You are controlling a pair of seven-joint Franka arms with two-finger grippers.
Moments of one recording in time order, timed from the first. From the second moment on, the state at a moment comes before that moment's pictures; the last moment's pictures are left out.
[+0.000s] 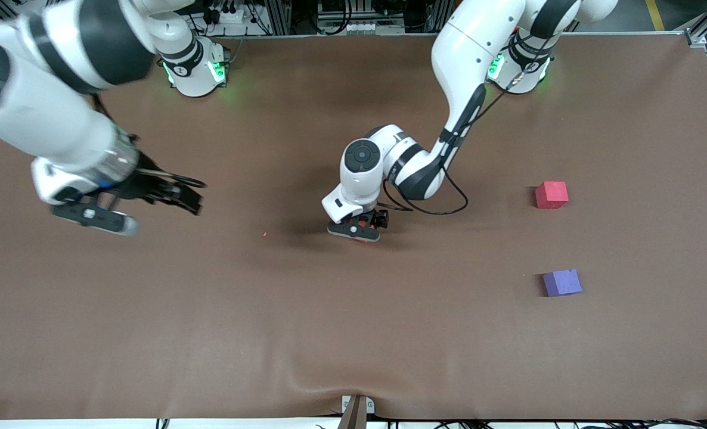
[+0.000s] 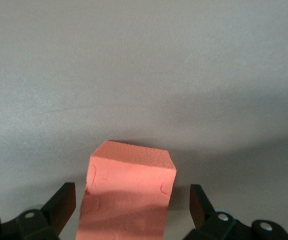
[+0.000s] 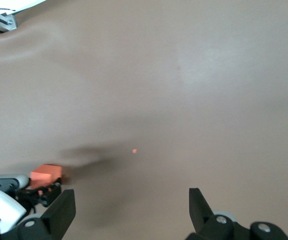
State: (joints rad) left arm -0.79 0.82 -0.02 -1.47 0.07 2.36 -0.65; right arm 0.17 0.21 0.08 -1.42 0.06 1.65 0.49
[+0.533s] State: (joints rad) left arm -0.79 0.83 -0.01 -1.46 0.07 2.35 -0.83; right arm -0.08 0.18 0.08 -1.42 0.03 1.62 0.06
